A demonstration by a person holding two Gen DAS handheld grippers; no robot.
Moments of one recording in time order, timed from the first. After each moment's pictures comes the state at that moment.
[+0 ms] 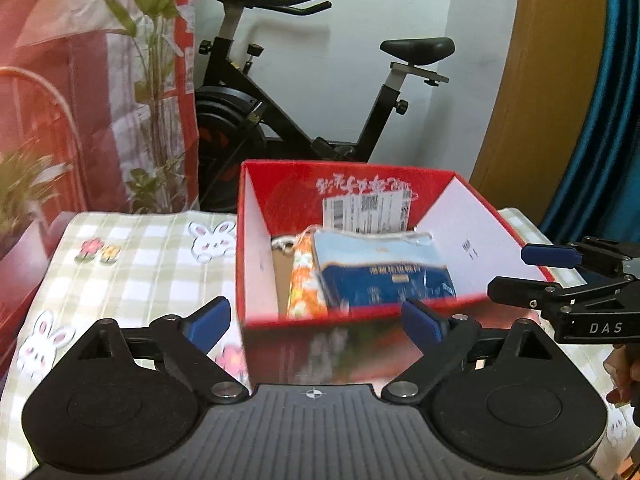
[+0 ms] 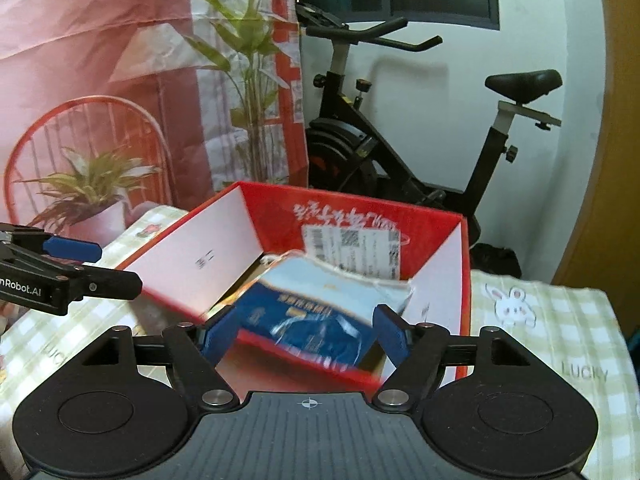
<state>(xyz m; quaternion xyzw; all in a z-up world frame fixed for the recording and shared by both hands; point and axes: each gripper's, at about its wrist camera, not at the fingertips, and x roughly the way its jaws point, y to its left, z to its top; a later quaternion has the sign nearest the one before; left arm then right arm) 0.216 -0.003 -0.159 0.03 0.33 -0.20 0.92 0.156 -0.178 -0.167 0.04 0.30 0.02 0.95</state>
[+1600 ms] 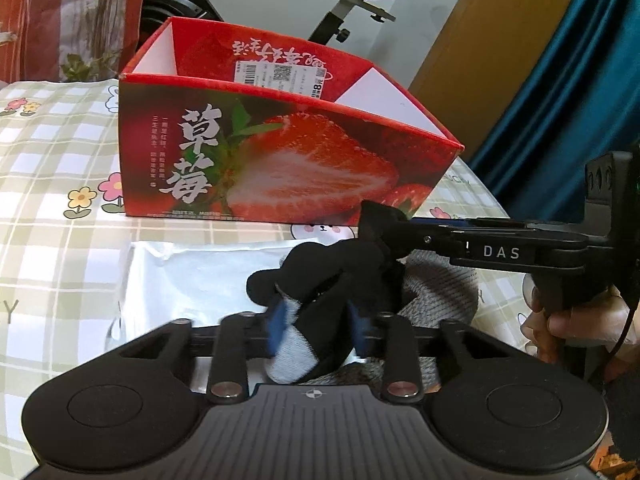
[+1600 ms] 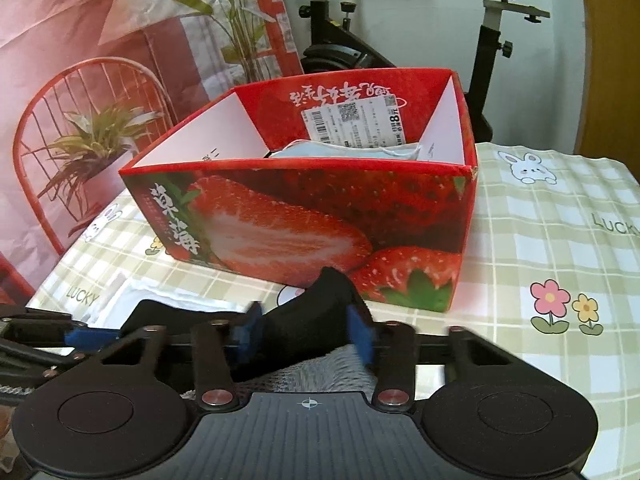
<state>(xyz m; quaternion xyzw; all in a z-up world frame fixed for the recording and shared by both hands) 0.144 -0.023 -0.240 -0.05 0.41 -0.30 0.86 0.112 -0.187 -0.238 0.13 0.38 0.04 0.92</state>
